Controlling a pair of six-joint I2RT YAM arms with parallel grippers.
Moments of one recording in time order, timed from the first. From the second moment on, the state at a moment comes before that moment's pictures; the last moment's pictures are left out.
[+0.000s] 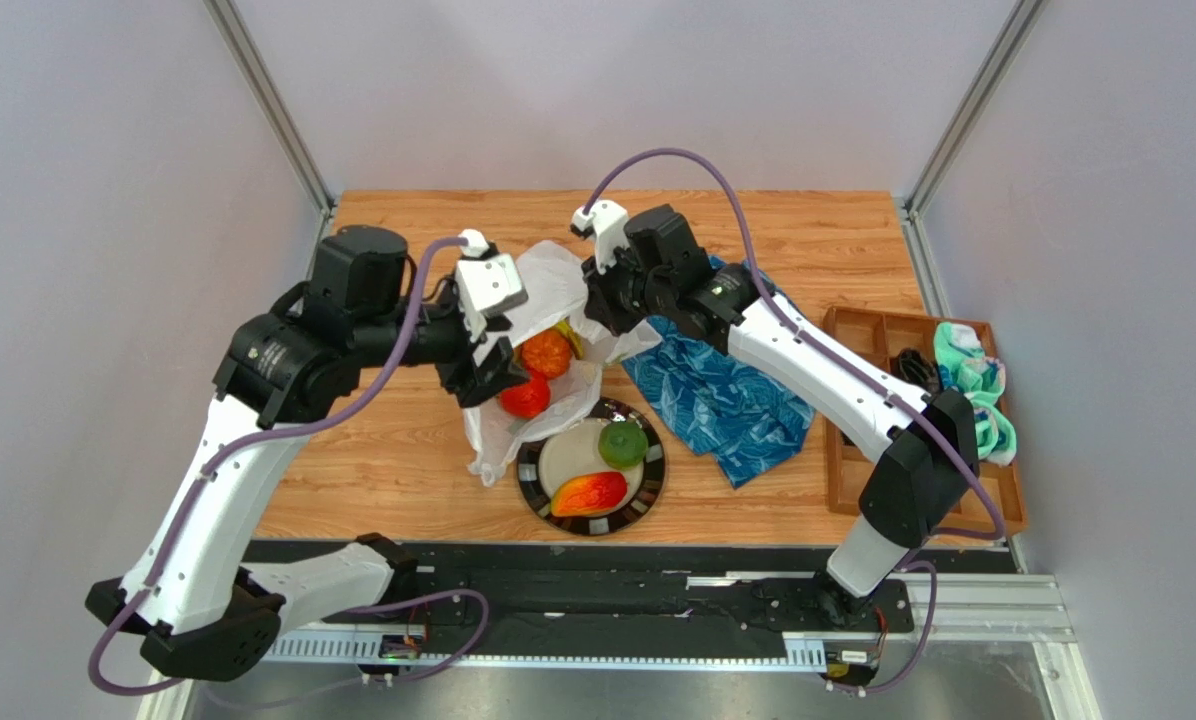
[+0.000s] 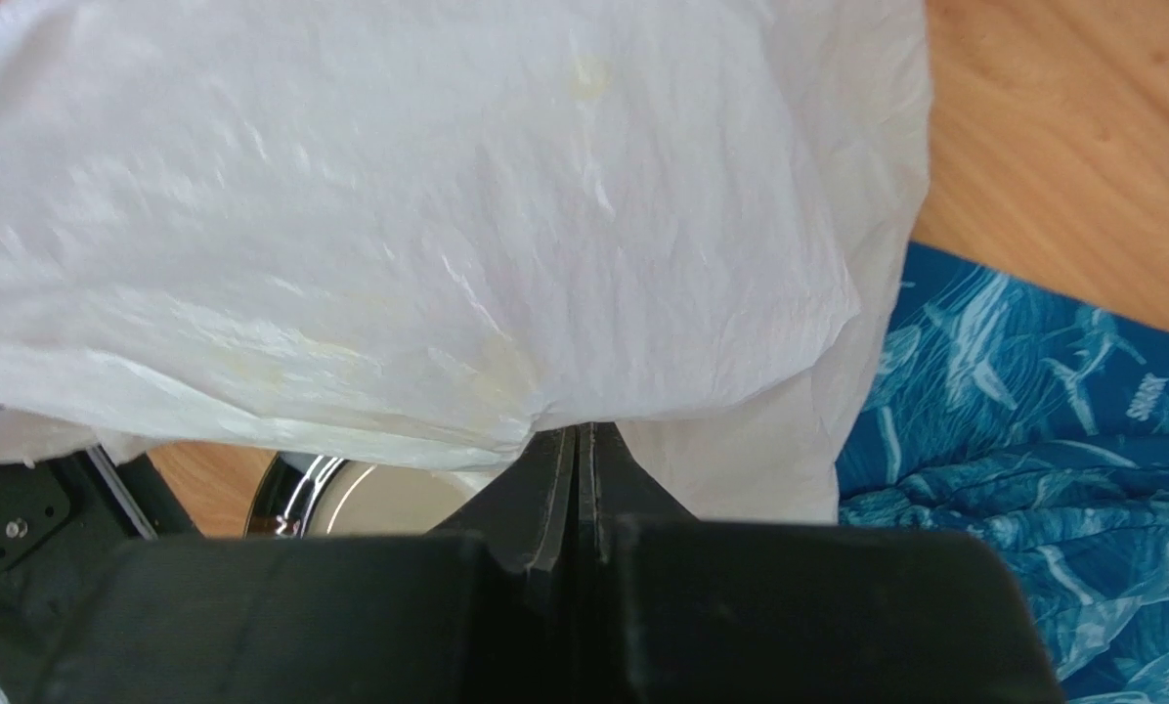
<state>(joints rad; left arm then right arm) -0.51 1.13 1.62 -1.09 0.48 0.43 0.73 1.65 1.54 -0.49 -0.17 0.01</state>
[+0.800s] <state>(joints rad) -0.59 1.60 1.29 -0.83 0.09 0.47 0.67 1.67 1.55 -0.48 -0.19 0.09</state>
